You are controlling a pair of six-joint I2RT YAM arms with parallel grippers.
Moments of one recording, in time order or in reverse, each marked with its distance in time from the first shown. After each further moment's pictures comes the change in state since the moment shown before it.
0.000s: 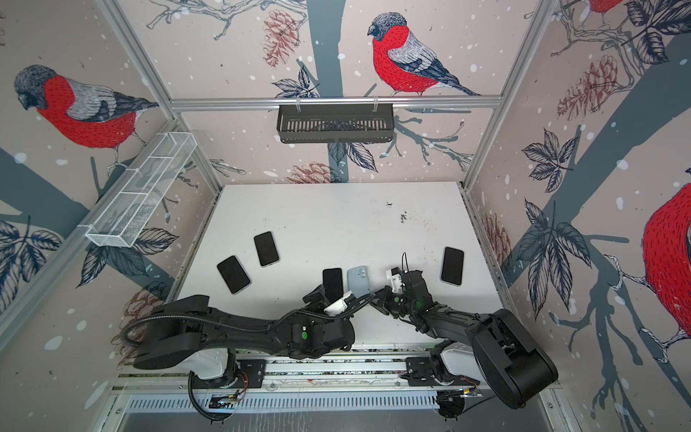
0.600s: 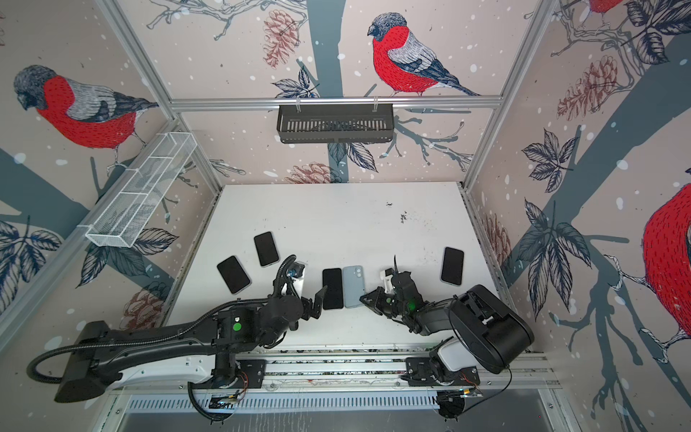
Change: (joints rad) left arm 0.135 -0.575 -0.133 0.005 0.215 -0.418; right arm 0.117 0.216 0.018 0.212 0.135 0.043
